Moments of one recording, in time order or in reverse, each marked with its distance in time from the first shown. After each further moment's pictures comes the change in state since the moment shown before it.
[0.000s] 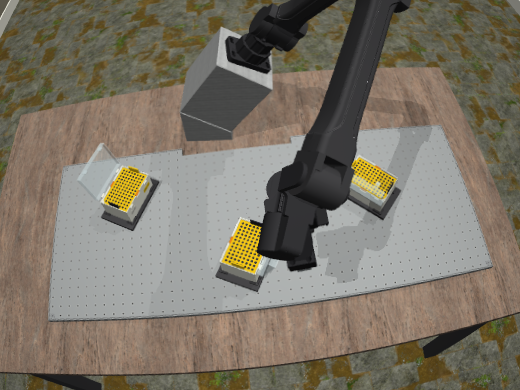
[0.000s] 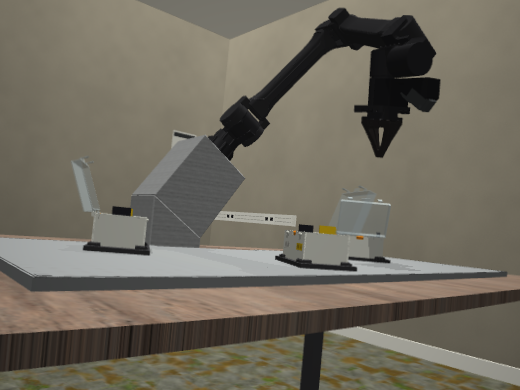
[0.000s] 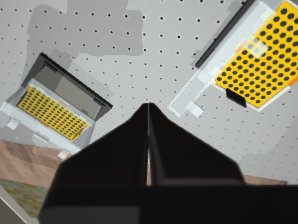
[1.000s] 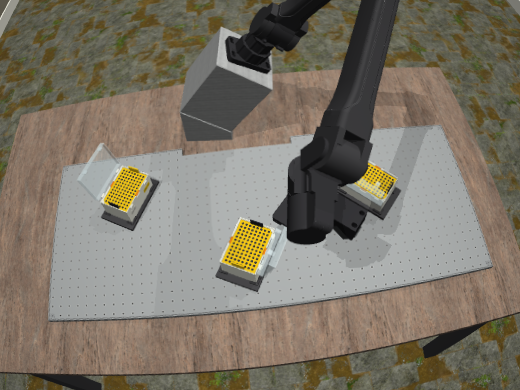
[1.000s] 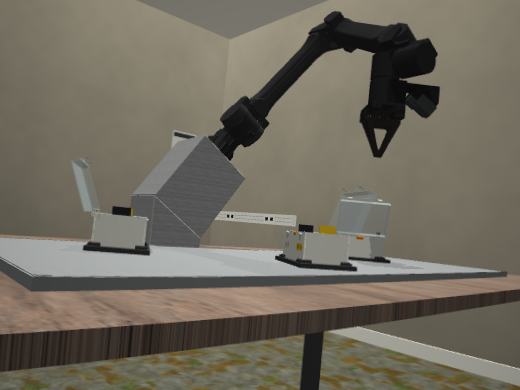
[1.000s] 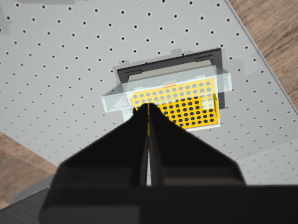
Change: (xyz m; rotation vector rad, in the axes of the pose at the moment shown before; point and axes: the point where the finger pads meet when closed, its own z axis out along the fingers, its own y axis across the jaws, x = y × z) arm 0.003 -0.001 0.000 0.220 -0.010 -0.845
